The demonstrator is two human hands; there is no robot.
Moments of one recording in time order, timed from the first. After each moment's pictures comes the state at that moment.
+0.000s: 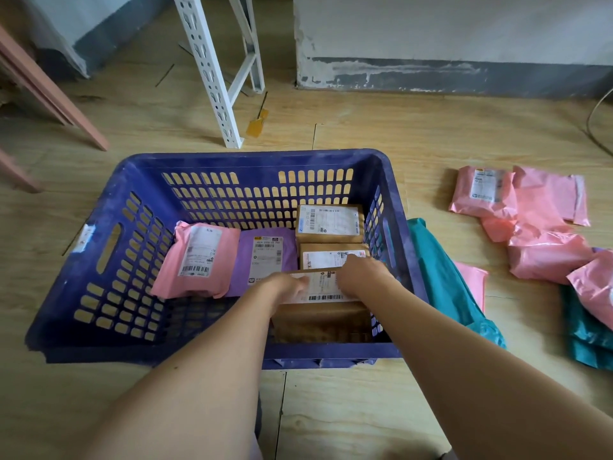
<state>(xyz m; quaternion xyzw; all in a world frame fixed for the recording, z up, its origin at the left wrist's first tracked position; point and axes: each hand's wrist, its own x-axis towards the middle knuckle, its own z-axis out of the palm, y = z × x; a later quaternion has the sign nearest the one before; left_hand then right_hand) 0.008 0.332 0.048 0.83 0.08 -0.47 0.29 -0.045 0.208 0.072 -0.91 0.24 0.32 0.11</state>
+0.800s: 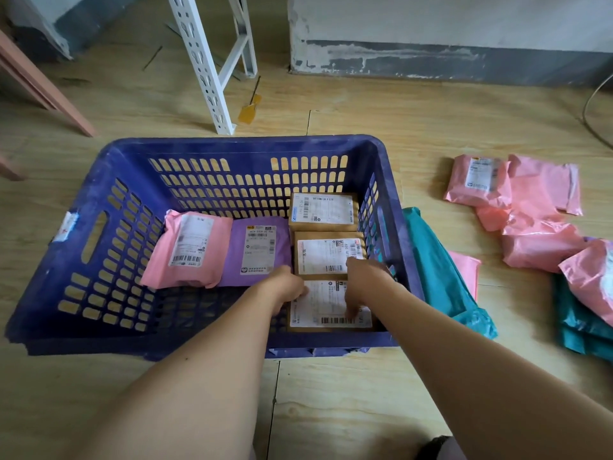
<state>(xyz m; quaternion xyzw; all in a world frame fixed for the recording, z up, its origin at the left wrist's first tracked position) -0.002 0.325 0.016 0.82 0.05 -0.45 0.34 -0.066 0.198 0.059 -0.90 0.22 0.37 0.10</state>
